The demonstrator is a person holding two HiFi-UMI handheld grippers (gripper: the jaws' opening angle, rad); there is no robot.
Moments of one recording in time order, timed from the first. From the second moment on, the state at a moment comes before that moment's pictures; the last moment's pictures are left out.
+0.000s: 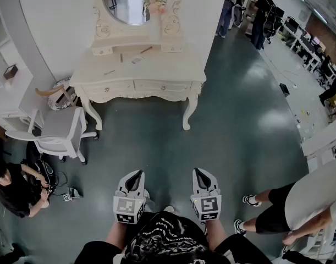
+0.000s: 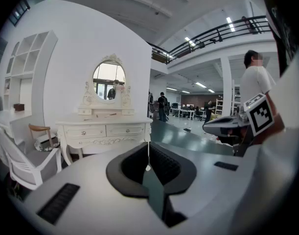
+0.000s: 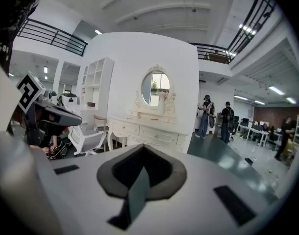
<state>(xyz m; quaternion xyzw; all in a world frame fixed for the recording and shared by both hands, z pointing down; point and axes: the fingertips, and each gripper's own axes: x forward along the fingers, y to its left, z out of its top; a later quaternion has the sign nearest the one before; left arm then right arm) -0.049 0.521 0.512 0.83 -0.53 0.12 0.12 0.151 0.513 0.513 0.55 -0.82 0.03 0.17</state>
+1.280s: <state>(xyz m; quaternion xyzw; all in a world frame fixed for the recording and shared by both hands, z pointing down) -0.136 0.393 0.489 0.86 -0.49 0.12 0.04 0.072 0.405 0.483 0.59 -0.80 -0.02 0.15</state>
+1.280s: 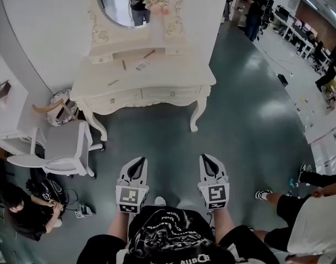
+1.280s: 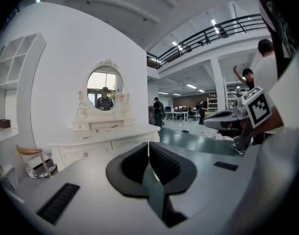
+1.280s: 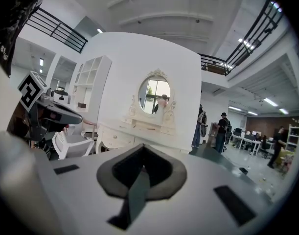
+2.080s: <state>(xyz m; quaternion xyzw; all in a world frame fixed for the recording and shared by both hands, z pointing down) -0.142 0.327 0.499 0.85 -0.51 0.11 0.06 0.077 0.336 0.493 0.58 -0.80 0.00 0.15</state>
